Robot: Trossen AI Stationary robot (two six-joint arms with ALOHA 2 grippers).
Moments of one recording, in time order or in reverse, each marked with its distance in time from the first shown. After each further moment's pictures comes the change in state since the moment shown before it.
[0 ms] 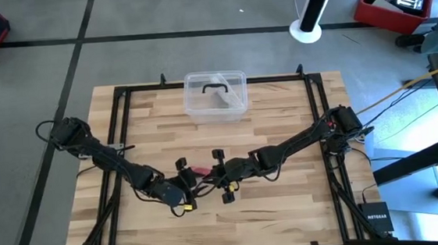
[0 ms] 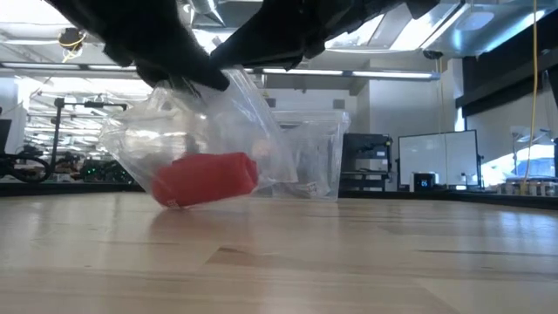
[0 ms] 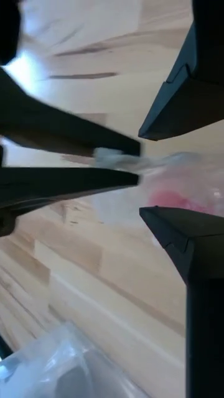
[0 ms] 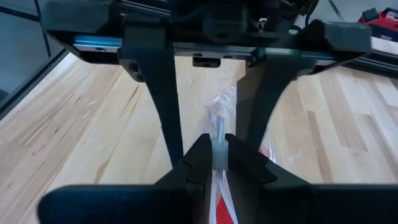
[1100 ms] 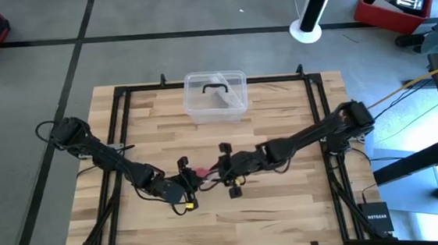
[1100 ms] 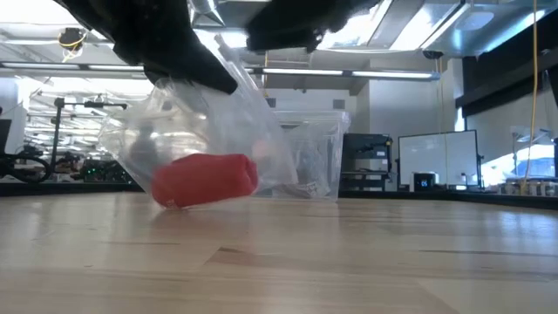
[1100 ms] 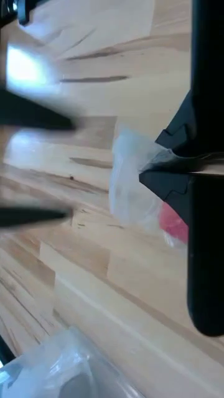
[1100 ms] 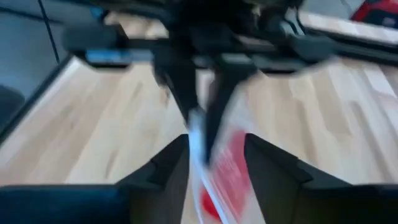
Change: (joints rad) left arm 0.026 0.000 0.001 0.041 0.030 0.015; right arm 0.000 -0.110 0.001 -0.159 -0.009 0.047
